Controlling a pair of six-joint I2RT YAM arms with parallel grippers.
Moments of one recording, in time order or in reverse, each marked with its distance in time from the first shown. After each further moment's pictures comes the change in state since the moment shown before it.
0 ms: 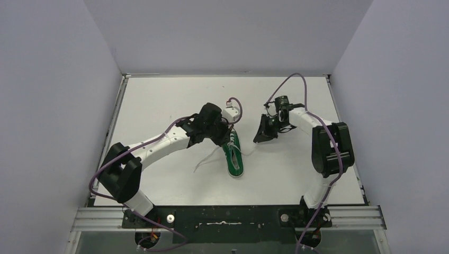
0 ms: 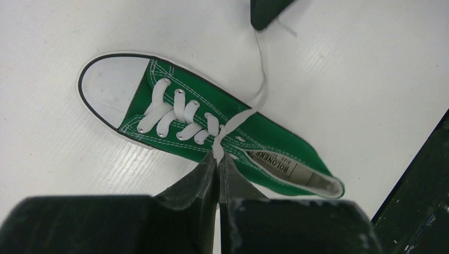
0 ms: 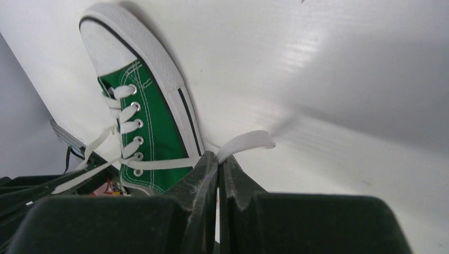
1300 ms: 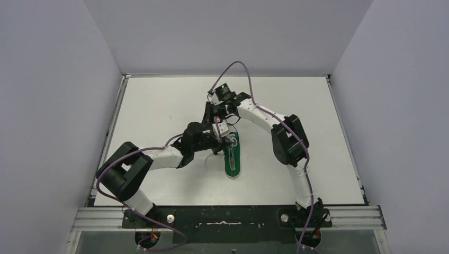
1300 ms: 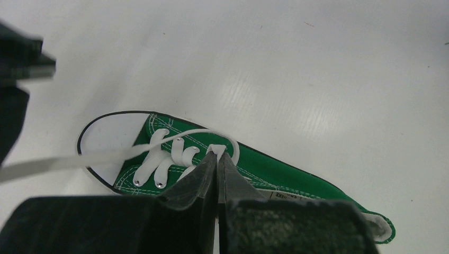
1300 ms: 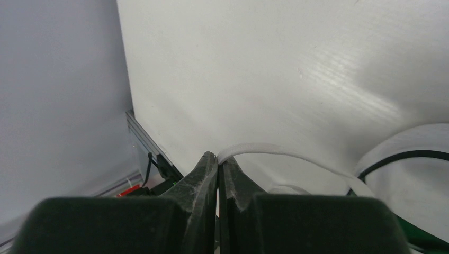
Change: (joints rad) left arm 0.071 0.013 -0.453 0.896 0.246 0.095; right arm 0.432 0.359 0.600 0.120 -0.012 0.389
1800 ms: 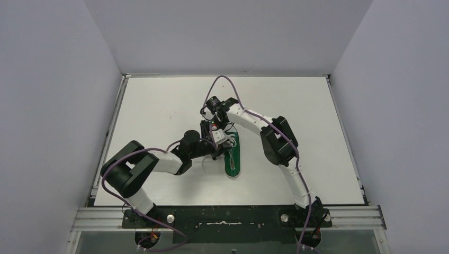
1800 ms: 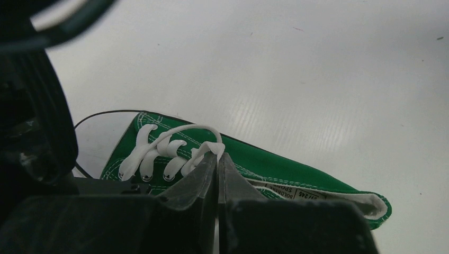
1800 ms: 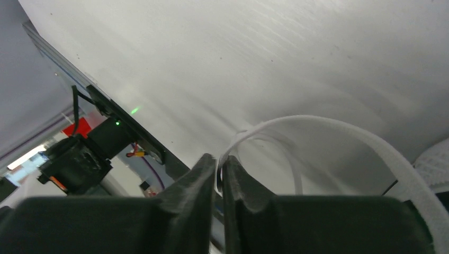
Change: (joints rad) left arm -0.007 0.034 -0.151 0.288 0.008 -0.006; right arm 0.116 0.142 0.121 -0.369 -0.039 -0.189
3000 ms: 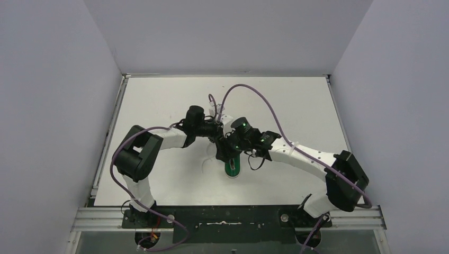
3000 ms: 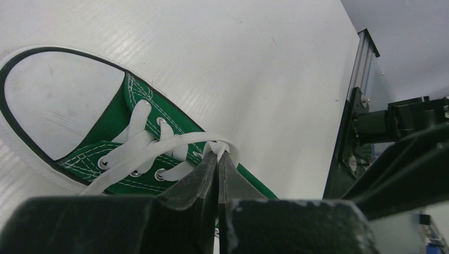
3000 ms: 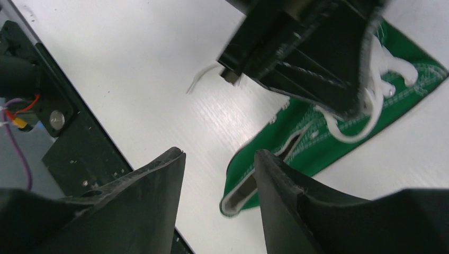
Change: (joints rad) left arm 0.151 0.171 0.387 -0.516 0.266 -0.528; right arm 0.084 -0.885 -0.947 0.577 0.369 -0.332
